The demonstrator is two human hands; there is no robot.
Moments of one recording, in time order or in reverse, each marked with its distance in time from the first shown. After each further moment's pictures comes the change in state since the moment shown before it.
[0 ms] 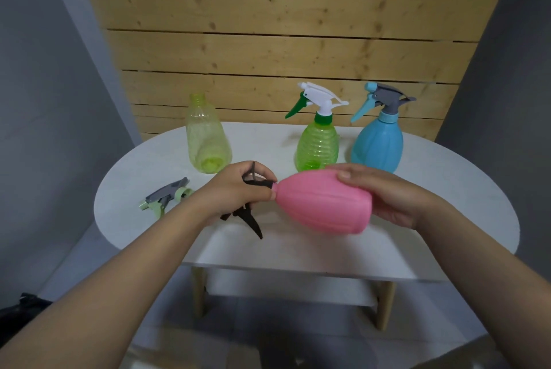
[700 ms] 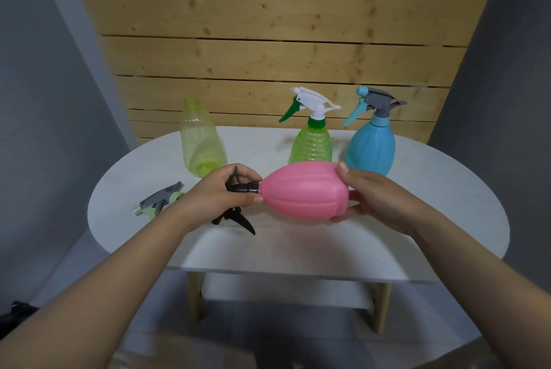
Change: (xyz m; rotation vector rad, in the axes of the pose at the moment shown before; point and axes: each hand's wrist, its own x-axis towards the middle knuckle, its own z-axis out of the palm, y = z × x) left_hand -0.002 -0.012 -0.011 -0.011 0.043 0.092; right_hand 0.001 0.008 0.002 -0.102 0.127 -0.066
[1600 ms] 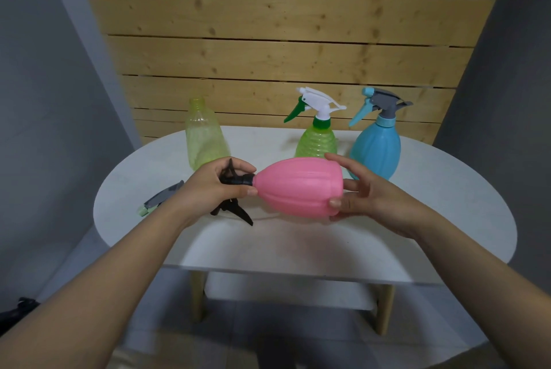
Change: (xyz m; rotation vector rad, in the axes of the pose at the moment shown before) left_hand -0.002 0.006 -0.010 -0.074 0.082 0.015; right_hand -0.003 0.000 0.001 -0.008 -0.098 -0.113
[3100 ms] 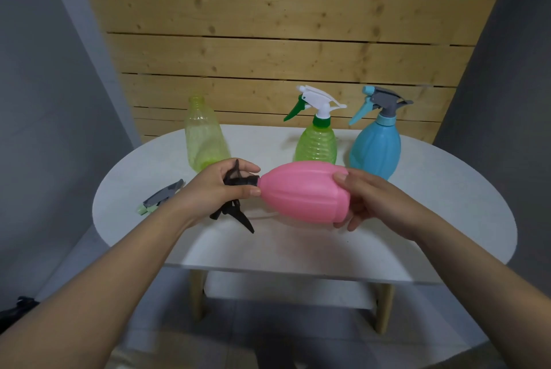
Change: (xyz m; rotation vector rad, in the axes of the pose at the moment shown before) left_hand -0.004 0.005 0.005 -0.003 -0.062 -0.052; right_hand -0.006 -0.008 0.009 -0.141 0.115 0.074
